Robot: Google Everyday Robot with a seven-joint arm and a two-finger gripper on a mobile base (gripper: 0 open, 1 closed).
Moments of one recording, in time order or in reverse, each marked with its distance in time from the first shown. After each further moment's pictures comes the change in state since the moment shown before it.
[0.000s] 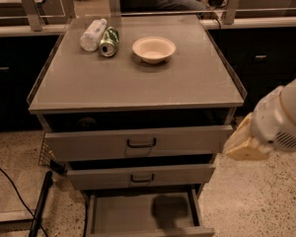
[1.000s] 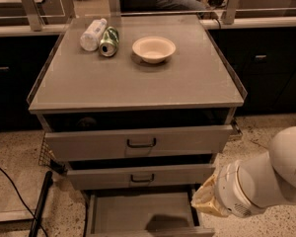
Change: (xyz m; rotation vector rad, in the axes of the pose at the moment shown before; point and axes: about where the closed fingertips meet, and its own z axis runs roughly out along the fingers) arm 0.025 0.077 0.130 -0.096 -0.105 0.000
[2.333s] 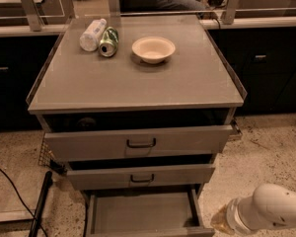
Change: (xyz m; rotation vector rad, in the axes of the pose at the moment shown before) arm 0.203 -0.075 0.181 0.045 0.111 0.104
